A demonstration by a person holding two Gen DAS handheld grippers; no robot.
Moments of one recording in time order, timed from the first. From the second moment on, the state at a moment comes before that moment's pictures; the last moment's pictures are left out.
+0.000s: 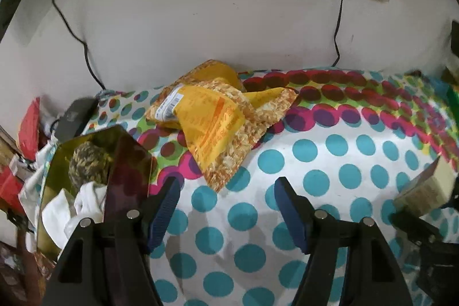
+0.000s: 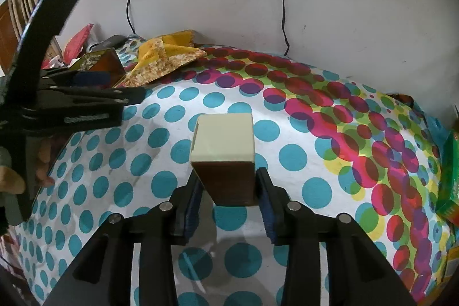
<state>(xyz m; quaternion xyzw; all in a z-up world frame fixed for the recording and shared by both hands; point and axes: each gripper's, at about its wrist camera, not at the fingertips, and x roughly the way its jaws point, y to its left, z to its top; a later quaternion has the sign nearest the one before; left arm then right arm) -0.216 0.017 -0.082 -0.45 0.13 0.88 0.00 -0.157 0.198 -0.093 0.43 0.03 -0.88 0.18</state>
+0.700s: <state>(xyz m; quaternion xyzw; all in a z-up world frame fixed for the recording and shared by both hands) -0.280 0.048 -0.103 -0.40 0.27 0.87 -0.07 -0.157 0.196 -0.094 0.43 0.03 -0.88 0.19</state>
